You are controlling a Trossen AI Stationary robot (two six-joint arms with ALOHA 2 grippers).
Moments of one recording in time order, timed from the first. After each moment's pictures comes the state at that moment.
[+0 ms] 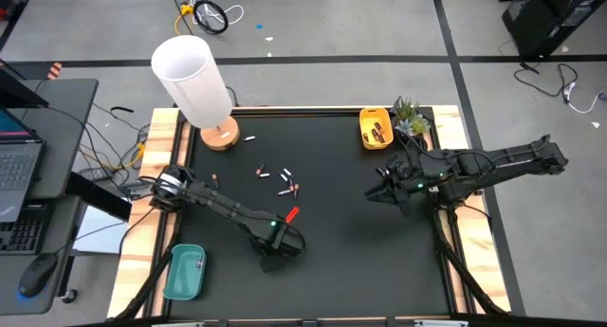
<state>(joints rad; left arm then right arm) -0.38 2.01 1.53 -1.27 0.12 -0.93 0.15 0.77 0.70 -0.30 -0.08 0.73</state>
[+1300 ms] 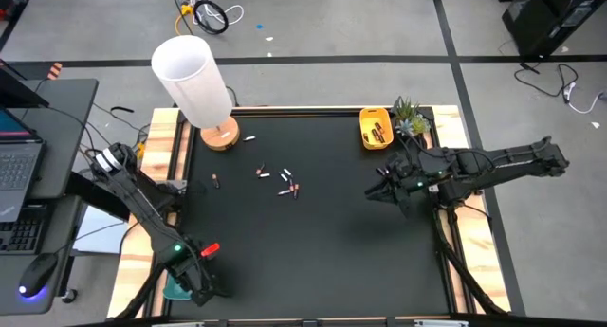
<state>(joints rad) -0.89 1.48 1.03 -0.96 0.42 -1.75 0.12 0.77 0.70 -0.30 -0.11 0.72</state>
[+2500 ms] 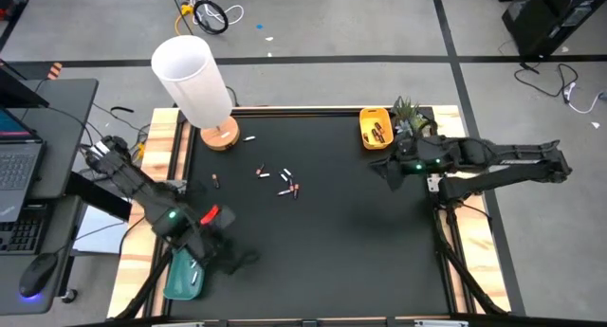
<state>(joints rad) -0.70 1.36 1.21 -1.04 -0.26 -1.50 0.00 0.79 0.85 -0.59 0.18 0.88</state>
